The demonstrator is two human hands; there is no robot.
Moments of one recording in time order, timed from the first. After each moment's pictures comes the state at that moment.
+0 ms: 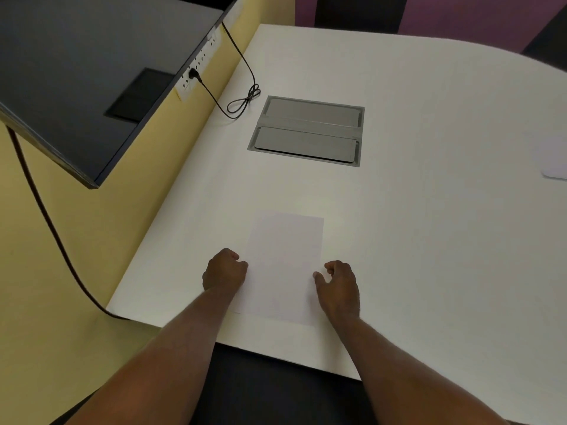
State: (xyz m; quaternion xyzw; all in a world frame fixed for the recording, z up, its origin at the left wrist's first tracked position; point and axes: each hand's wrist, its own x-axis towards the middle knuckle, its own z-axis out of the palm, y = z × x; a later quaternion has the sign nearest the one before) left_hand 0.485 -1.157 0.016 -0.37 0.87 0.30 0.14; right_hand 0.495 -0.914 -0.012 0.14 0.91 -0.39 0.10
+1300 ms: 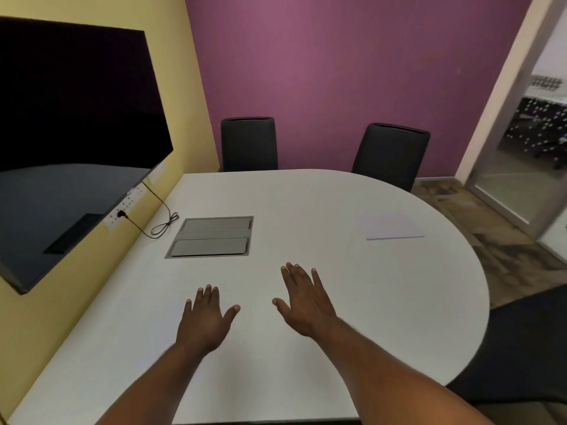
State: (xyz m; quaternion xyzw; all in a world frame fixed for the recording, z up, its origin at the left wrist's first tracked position) left_hand 0.569 -0.885 0.213 -0.04 0.99 0.11 0.05; right_hand 0.558 -0.639 0.217 -0.14 0.98 -0.14 -0.04
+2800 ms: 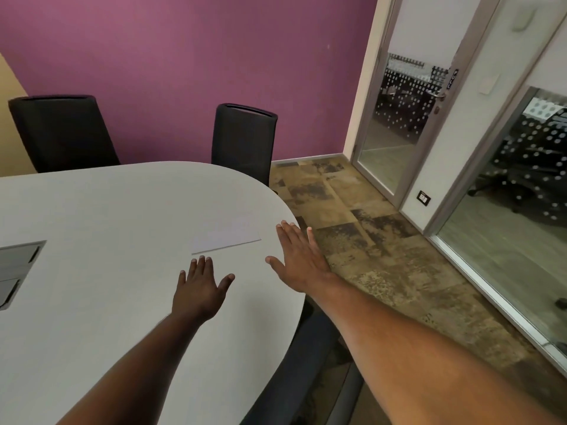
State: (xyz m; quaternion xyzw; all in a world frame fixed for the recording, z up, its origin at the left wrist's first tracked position) left_hand 0.411 -0.238 0.199 0.09 0.99 0.13 0.06; right_hand 0.446 0.006 0.244 -0.01 1.00 -0.08 -0.05
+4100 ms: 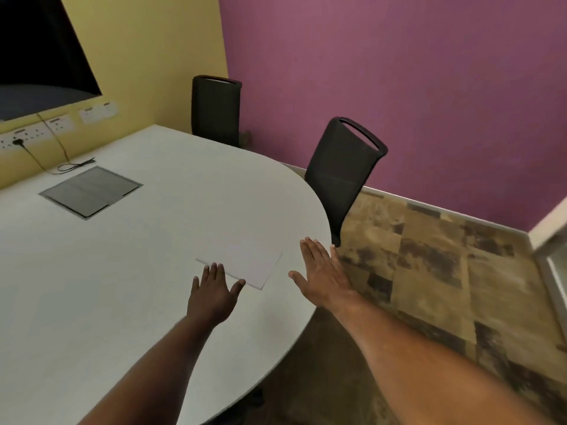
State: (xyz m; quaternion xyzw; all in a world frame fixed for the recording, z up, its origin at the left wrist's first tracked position) left_hand 0.216 0.038 0.150 -0.28 0.95 0.16 0.04; right_hand 0.088 0.272 0.197 -0.33 0.94 -0.06 0.04
